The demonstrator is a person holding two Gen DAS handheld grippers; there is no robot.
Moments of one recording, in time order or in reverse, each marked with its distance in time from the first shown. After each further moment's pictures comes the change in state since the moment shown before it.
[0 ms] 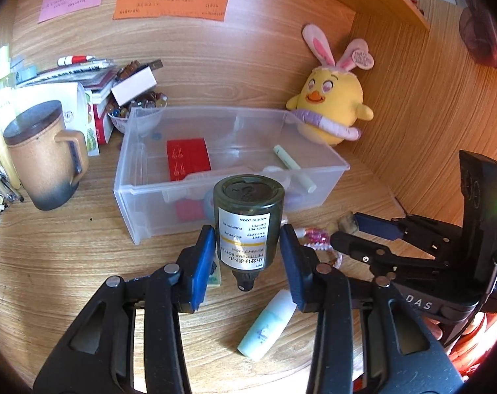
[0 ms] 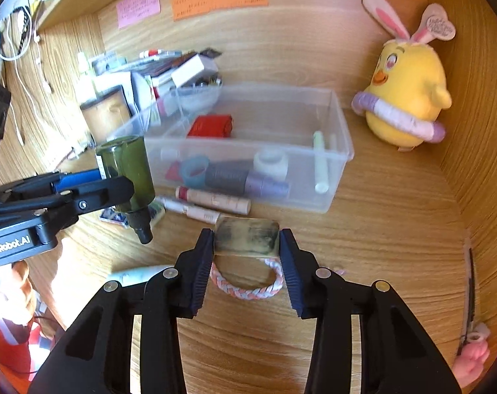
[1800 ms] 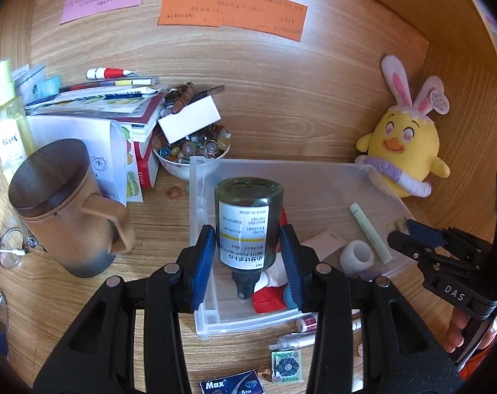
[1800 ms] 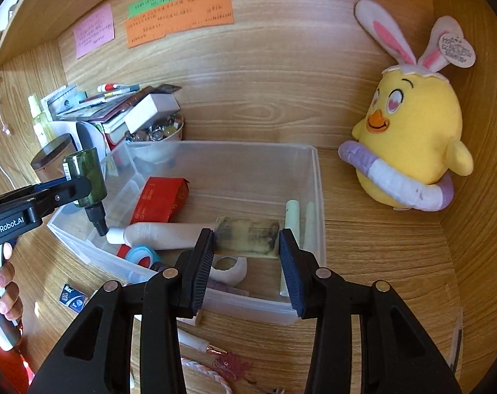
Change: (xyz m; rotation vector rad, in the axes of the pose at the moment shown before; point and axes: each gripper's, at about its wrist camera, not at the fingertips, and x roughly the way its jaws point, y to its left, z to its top) left arm 0.050 0.068 0.070 -0.080 -0.033 0.162; right arm 0.055 -0.038 0.082 0.031 -0.037 -0.054
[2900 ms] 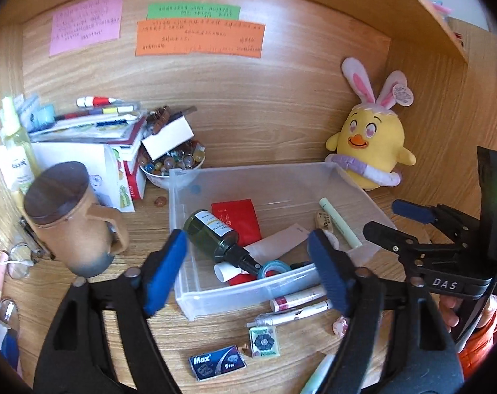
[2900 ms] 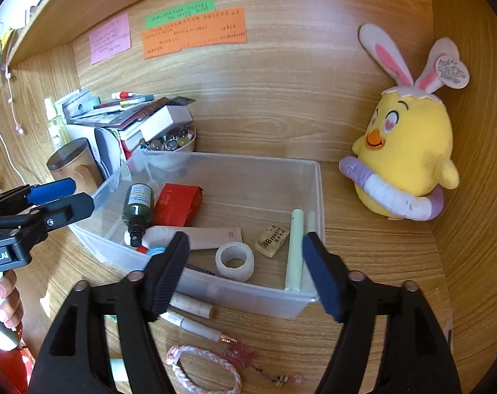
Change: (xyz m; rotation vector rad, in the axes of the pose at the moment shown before) left arm -0.046 -0.022 -0.007 0.094 -0.054 -0.048; right arm -0.032 0.010 0.002 -0.030 -0.050 0.006
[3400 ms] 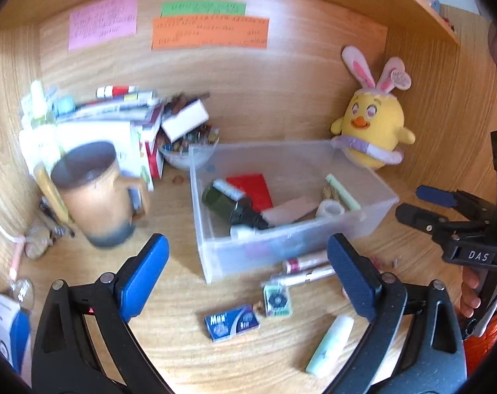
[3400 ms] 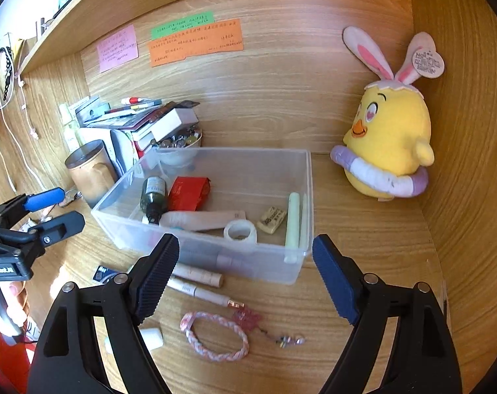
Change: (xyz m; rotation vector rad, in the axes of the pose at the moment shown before) left arm -0.021 0.006 -0.034 0.010 0.045 0.041; right arm -0.034 -0.003 -0.021 0.037 -0.001 0.024
